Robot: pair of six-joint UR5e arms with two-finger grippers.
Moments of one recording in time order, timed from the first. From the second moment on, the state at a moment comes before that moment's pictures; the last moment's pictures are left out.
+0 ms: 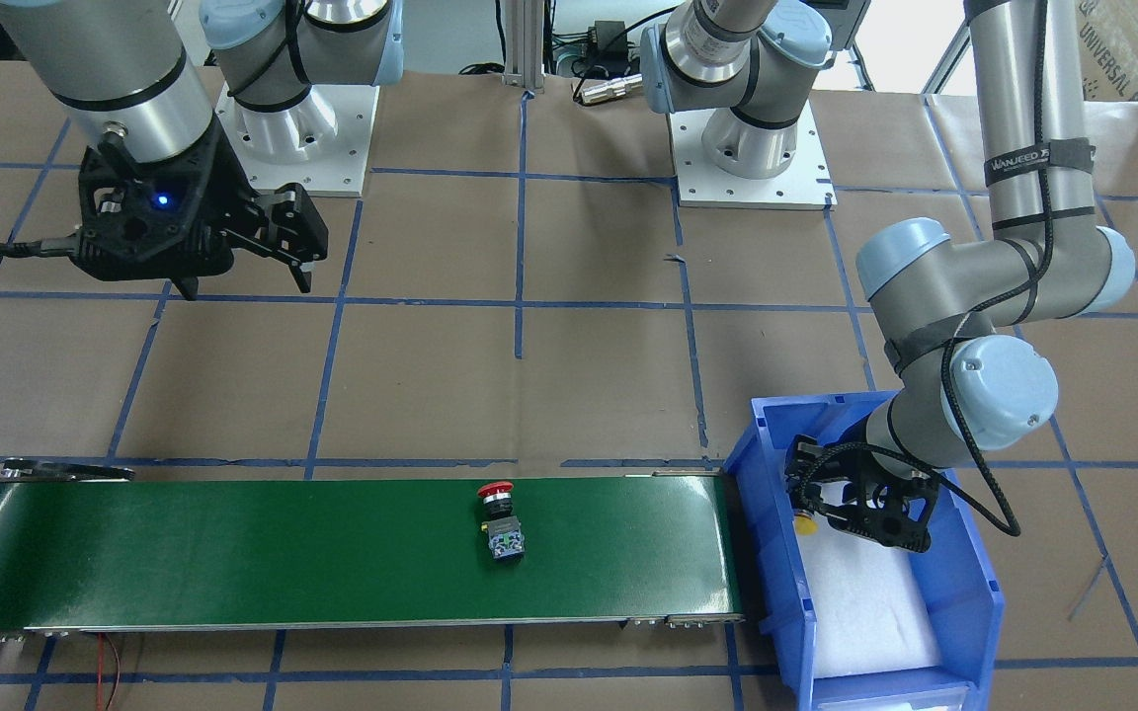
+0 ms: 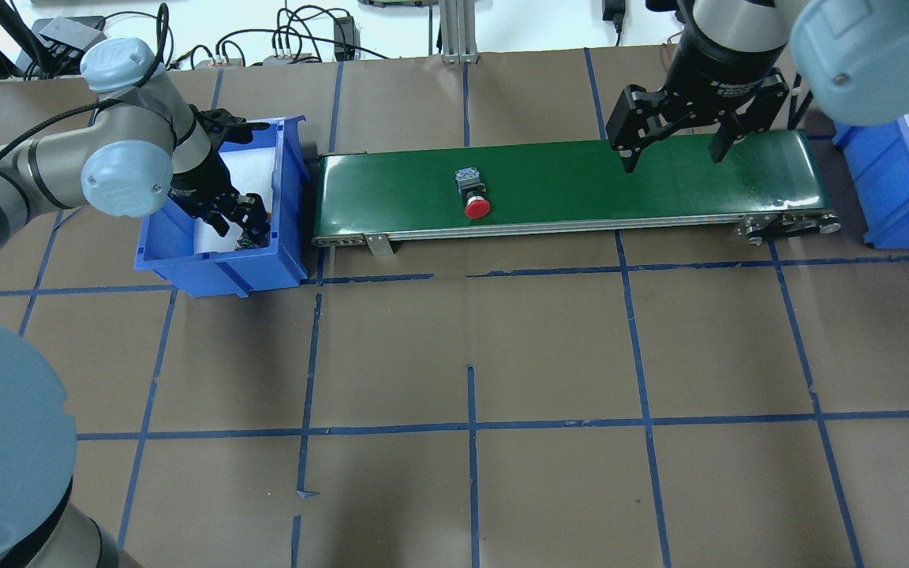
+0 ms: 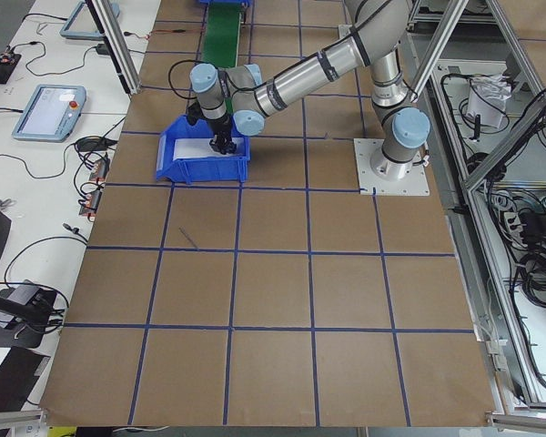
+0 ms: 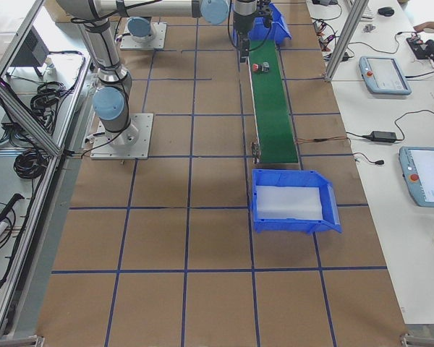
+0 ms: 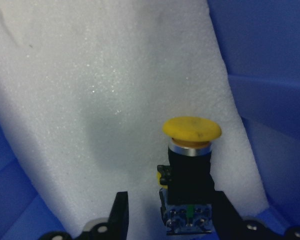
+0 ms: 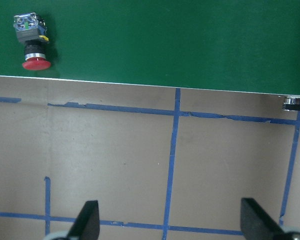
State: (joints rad) left arm -1.39 -2.03 -1.66 -1.12 1.56 0.47; right arm 1.63 -1.48 1.52 -1.63 -1.56 -0.02
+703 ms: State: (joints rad) left arm -1.40 -2.04 -1.66 -1.12 1.56 0.44; right arm 1.70 -1.32 1.48 -1.79 -1.56 0.19
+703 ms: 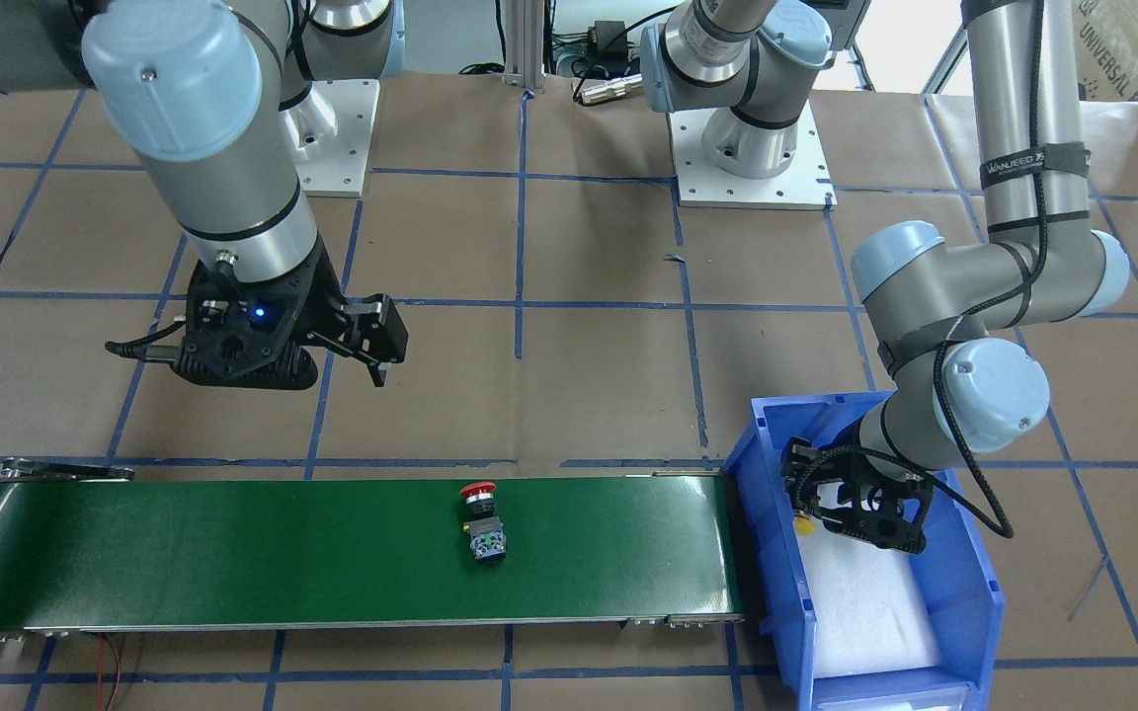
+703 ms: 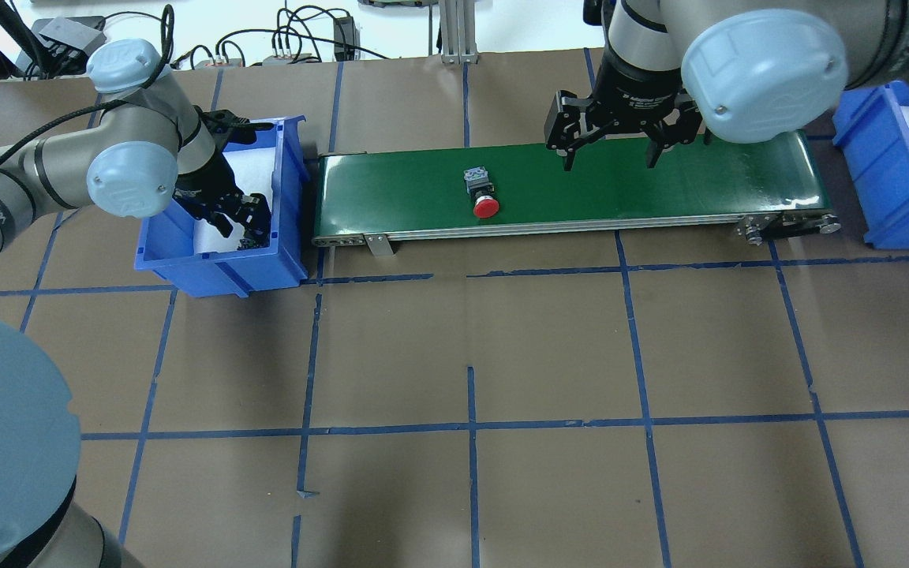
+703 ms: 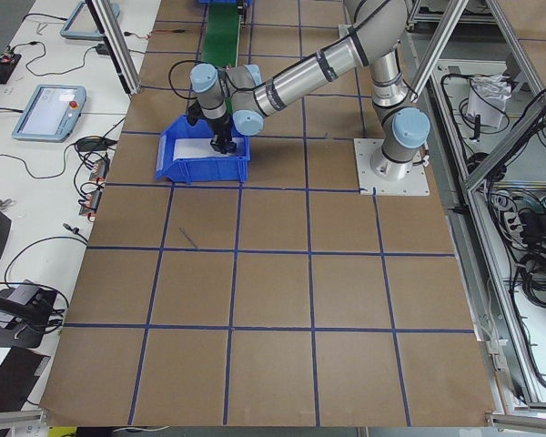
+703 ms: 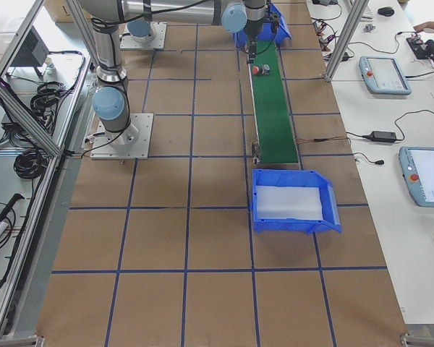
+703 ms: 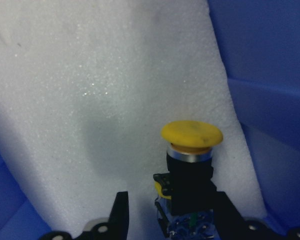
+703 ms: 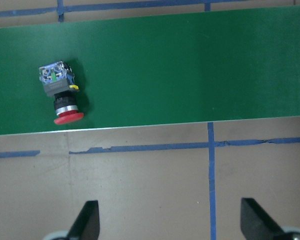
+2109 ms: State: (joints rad) left arm -1.40 -2.04 -1.66 -1.12 1.56 0.44; right arm 1.80 -1.00 1.30 -1.93 -1.57 0.28
